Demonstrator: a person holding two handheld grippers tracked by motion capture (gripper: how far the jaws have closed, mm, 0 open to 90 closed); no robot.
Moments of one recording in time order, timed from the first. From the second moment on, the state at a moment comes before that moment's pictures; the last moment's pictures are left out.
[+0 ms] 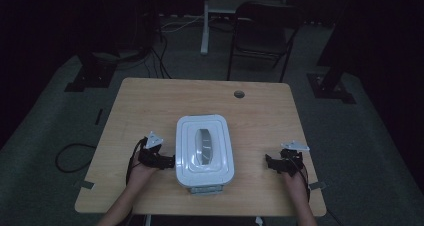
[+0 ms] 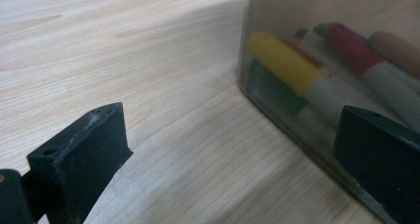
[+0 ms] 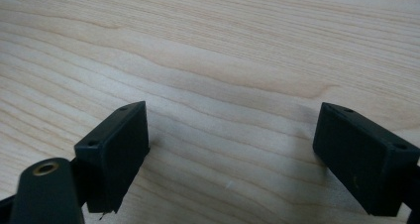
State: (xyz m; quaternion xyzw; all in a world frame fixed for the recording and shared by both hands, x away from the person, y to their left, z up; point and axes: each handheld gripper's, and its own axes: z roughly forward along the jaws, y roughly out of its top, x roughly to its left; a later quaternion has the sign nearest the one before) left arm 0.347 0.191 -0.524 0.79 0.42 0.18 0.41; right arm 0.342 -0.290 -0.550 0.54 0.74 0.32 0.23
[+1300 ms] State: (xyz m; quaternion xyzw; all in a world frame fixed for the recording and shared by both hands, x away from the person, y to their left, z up) left arm 0.321 0.320 -0.525 0.72 0.54 0.22 0.38; right arm 0.342 -0.290 -0.550 0.54 0.74 0.32 0.23
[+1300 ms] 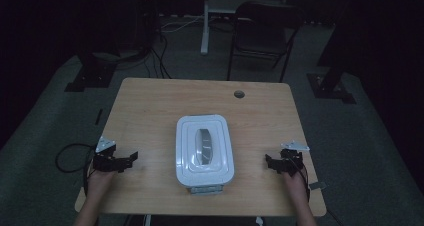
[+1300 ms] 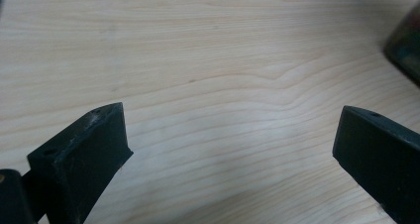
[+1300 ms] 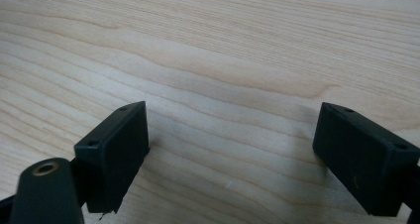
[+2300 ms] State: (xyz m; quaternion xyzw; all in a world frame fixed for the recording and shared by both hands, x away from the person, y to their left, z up) left arm 0.310 0.327 -0.546 0.70 0.61 0.25 0.27; right arm 0.341 -0.292 -0.550 0.56 0.73 0.32 0.24
